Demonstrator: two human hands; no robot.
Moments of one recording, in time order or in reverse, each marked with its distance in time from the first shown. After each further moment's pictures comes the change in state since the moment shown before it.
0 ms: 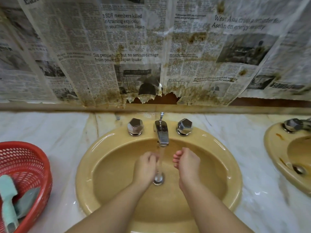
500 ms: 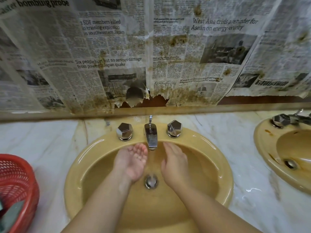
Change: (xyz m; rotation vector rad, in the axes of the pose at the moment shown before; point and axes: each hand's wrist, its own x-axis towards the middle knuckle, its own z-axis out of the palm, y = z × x) left_hand -0.002 0.072 -0.024 -1.095 -0.059 -0.589; right_hand 0.036 0.024 -0.015 -1.059 -0.172 -0.822
